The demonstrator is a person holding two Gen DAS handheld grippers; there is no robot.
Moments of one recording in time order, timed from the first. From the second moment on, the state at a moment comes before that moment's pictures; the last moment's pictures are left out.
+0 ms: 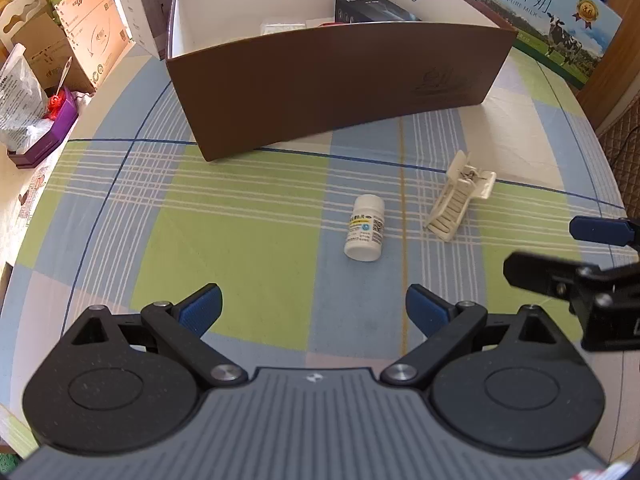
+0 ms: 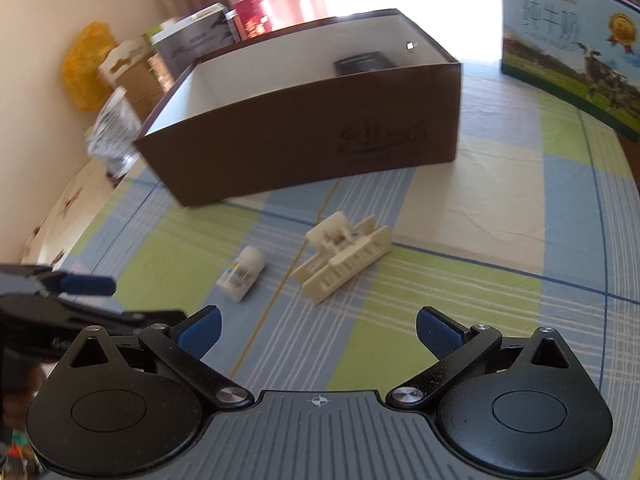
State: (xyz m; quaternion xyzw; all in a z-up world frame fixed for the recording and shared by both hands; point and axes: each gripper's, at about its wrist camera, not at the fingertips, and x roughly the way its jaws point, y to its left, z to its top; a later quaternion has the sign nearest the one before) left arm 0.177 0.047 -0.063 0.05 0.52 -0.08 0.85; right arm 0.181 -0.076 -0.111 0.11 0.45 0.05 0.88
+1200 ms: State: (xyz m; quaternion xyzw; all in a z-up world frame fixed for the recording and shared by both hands) left arm 0.238 0.026 -0.109 0.11 0.52 -0.13 0.84; right arm 0.232 -0.083 -0.135 0.13 0.45 0.00 0.88
